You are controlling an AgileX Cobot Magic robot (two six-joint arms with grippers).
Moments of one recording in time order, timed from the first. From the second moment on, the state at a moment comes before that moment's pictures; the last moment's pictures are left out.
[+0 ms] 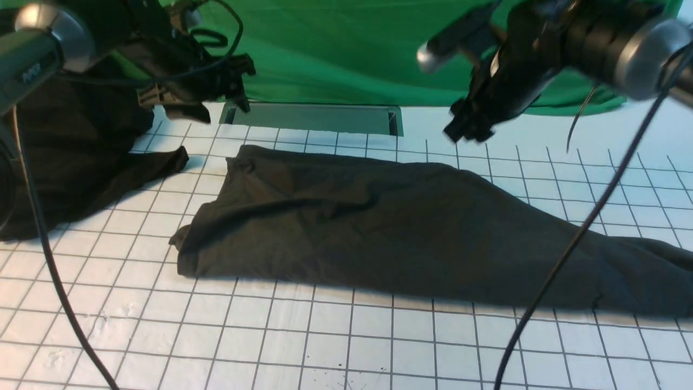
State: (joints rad) right arm 0.42 2.03 -1.87 -0.24 0.90 -0.12; left arm -0.09 2.20 -2.05 -0.16 0.87 -0.23
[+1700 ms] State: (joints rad) right arm -0.26 1.89 -1.16 0.24 0.79 -0.17; left arm -0.09 1.91 -1.79 -0.21 1.22 0.13
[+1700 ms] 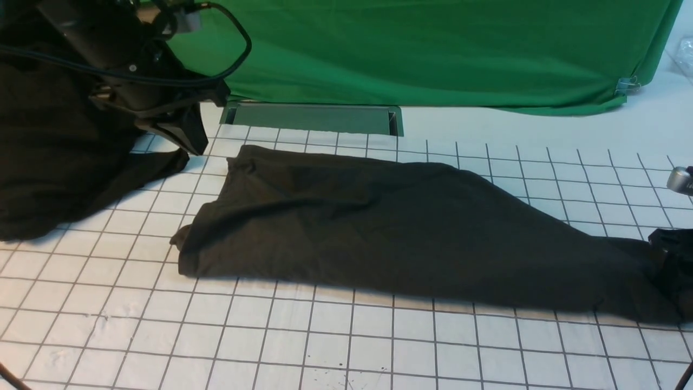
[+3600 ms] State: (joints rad) right arm 0.75 2.25 -2.08 0.20 0.75 0.25; left arm 0.18 1.91 -1.80 -0.63 1.21 0.18
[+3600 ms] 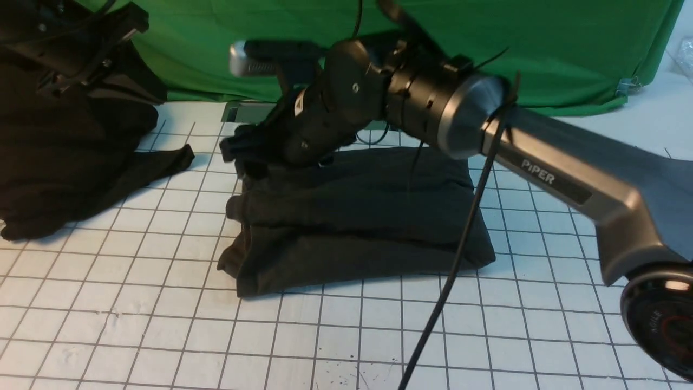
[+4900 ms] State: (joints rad) right arm 0.42 2.02 -1.53 0.00 1.02 0.11; left arm -0.19 2.03 -1.49 -0.16 0.98 -0.13
